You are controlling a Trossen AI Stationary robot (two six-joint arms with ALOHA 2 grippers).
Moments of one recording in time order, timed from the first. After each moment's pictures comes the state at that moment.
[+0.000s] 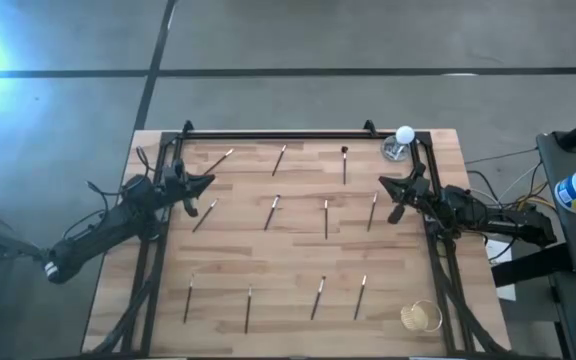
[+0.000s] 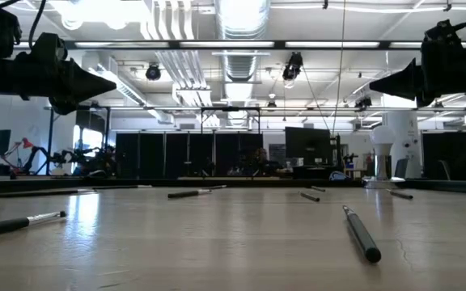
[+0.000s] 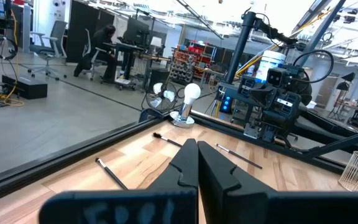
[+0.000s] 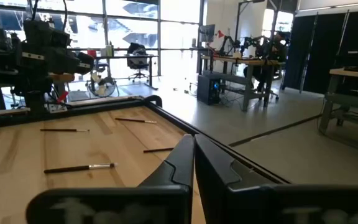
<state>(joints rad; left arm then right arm) 0.59 0.02 0.01 0.06 0.19 -0.24 -0.12 0.02 0.01 0.06 0.42 -0.02</state>
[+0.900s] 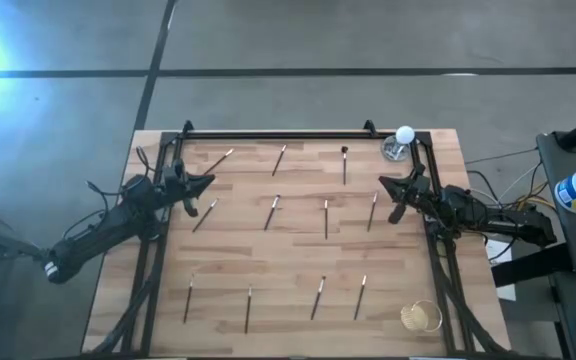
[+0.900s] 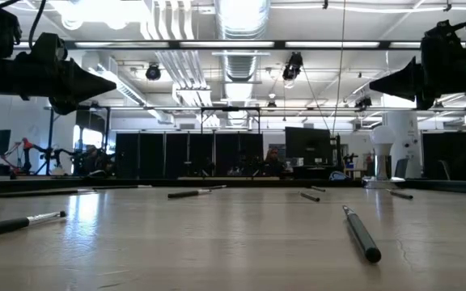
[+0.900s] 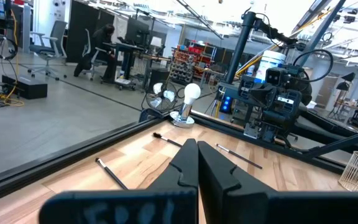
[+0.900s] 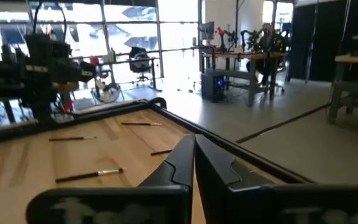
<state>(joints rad) 0.59 0.02 0.01 0.06 0.19 -0.24 -0.12 0.02 0.01 0.07 0.42 0.08</state>
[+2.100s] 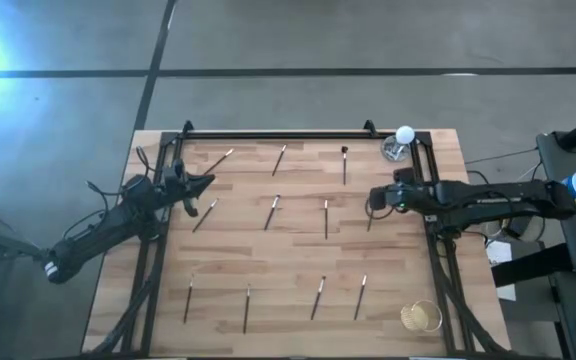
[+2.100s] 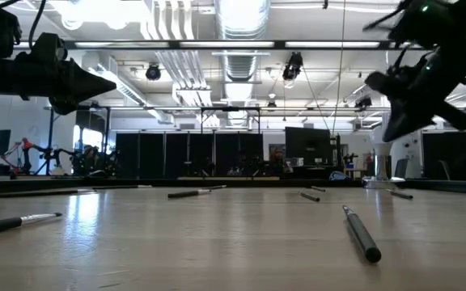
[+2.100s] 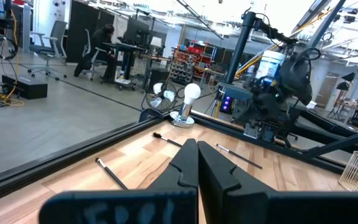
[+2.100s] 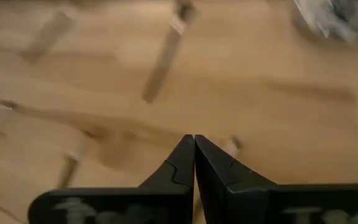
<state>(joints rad) 0.59 0.02 0.01 0.06 0.19 -0.24 -0.09 0.85 0.48 -0.70 0.55 1.21</state>
